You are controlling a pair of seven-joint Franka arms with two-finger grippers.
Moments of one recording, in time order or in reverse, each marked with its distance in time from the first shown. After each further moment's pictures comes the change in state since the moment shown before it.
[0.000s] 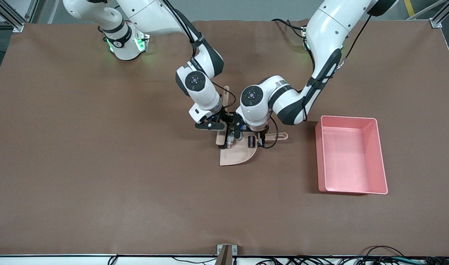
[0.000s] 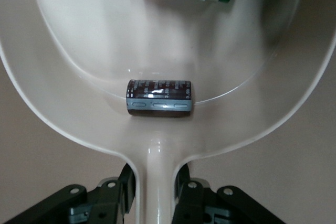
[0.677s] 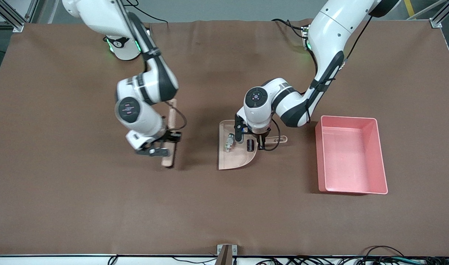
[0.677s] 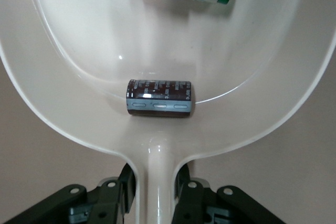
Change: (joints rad) left arm 0.026 0.008 0.002 0.000 0.000 0.086 -0.015; right arm -0.083 -0.156 -0.364 0.004 0.000 -0.380 -0.444
